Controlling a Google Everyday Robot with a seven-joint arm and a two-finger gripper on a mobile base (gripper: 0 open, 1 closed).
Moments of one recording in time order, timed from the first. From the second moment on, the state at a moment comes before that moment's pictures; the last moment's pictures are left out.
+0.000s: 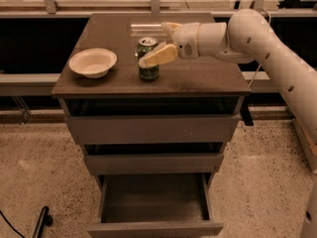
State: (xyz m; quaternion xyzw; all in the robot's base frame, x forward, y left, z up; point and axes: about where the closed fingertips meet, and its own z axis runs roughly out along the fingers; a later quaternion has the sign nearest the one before) arm 0.712 0.008 0.924 -0.47 0.62 0.33 0.54
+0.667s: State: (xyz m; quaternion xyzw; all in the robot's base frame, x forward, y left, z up) arm 0.715 0.028 0.909 -0.46 0.62 0.36 0.52
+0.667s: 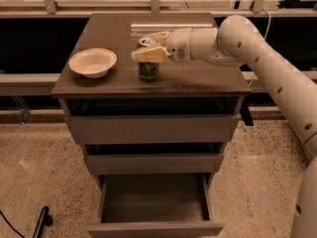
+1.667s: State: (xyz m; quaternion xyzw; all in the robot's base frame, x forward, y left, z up) arm 0.664 -0.063 0.944 -0.52 0.50 0.40 0.57
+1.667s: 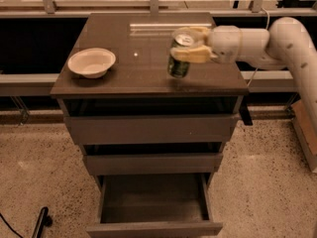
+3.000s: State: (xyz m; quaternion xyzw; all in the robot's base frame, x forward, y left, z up) arm 0.510 -0.234 0.825 -0.57 0.59 0.32 0.46
